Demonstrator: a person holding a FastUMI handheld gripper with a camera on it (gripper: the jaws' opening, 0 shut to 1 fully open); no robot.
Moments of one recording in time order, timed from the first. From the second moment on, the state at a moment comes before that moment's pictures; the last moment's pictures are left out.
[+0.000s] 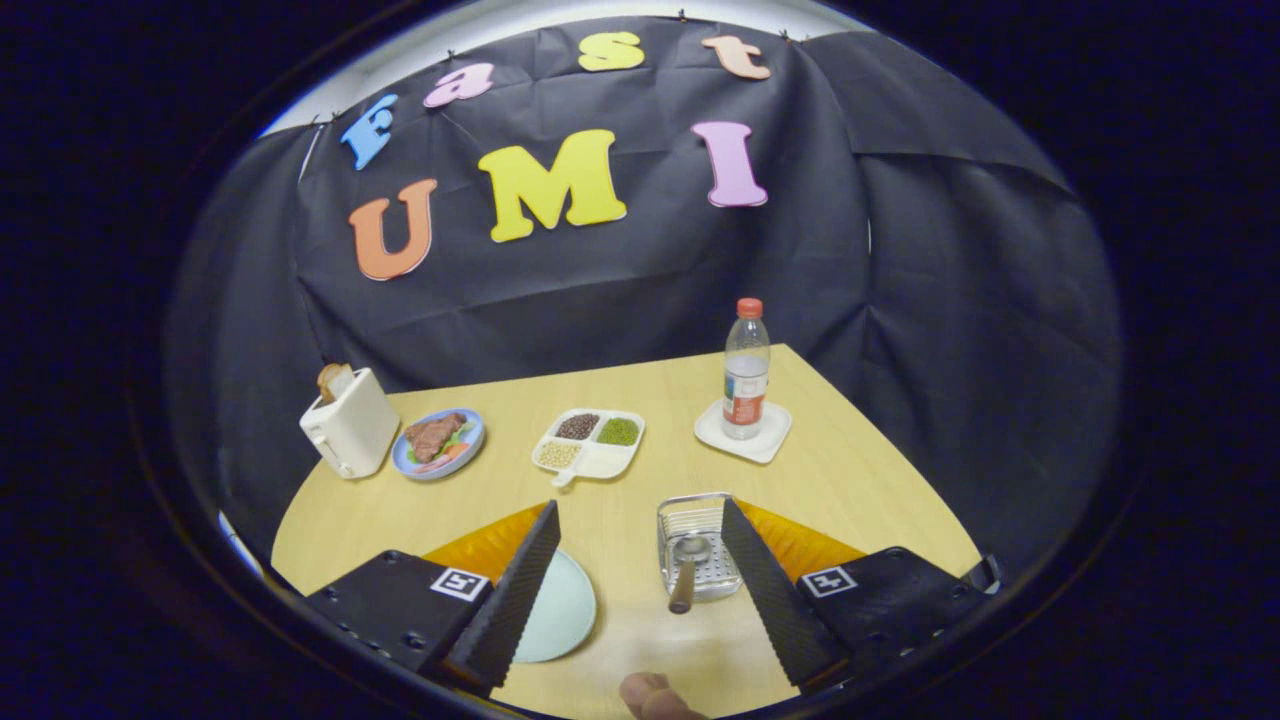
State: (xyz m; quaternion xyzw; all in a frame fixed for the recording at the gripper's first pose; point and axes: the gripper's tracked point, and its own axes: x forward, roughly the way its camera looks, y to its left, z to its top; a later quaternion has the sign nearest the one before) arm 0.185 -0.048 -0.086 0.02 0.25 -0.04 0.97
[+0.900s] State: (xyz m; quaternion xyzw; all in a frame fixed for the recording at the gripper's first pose) arm 0.154 0.095 -0.122 -0.09 0.17 -0.03 0.98
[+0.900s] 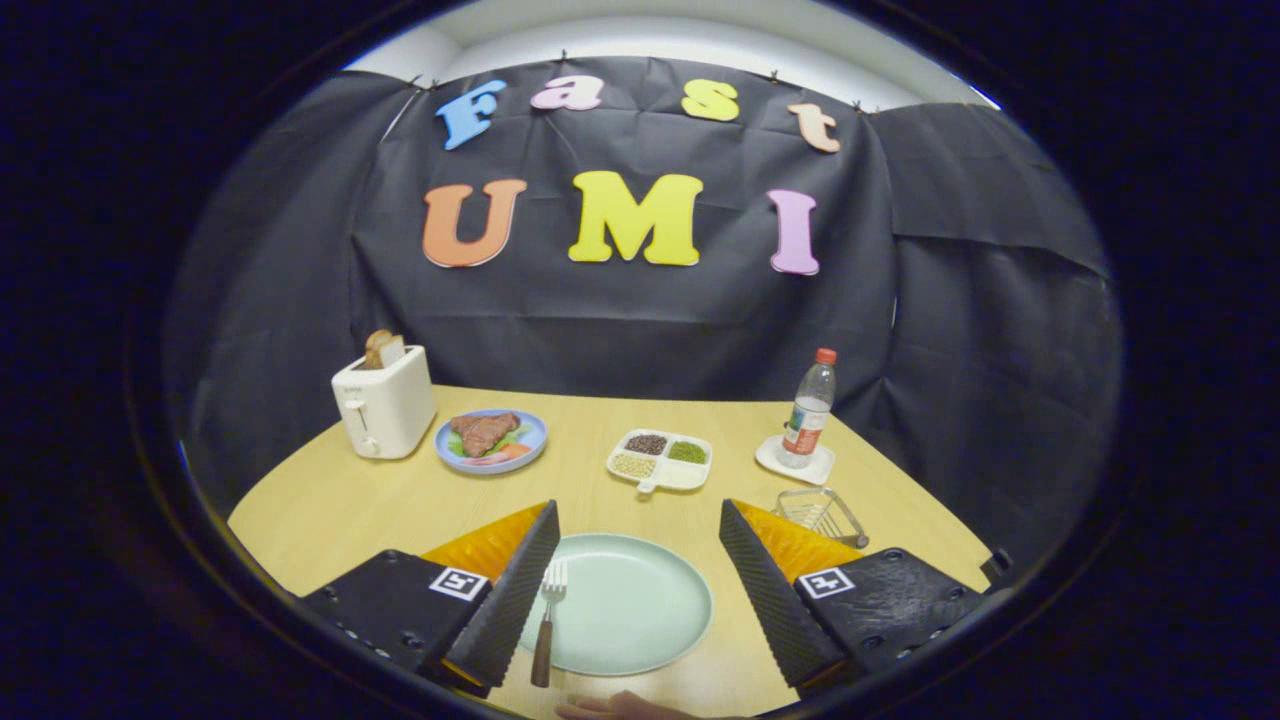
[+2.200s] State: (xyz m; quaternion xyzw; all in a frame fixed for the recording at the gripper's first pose) arm 0.144 0.119 -0.291 0.00 0.50 -0.01 0.86
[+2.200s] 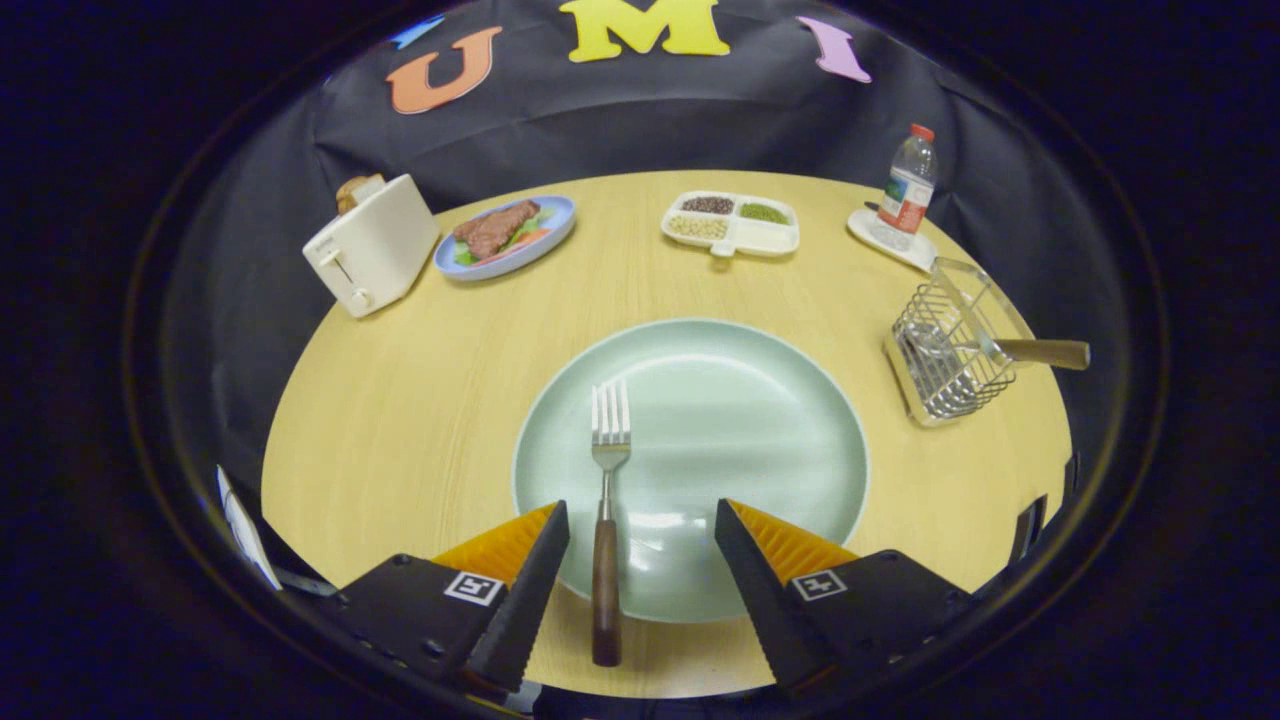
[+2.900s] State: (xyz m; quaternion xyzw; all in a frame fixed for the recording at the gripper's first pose) arm 0.138 0.130 -0.306 -0.01 0.58 0.00 0.82
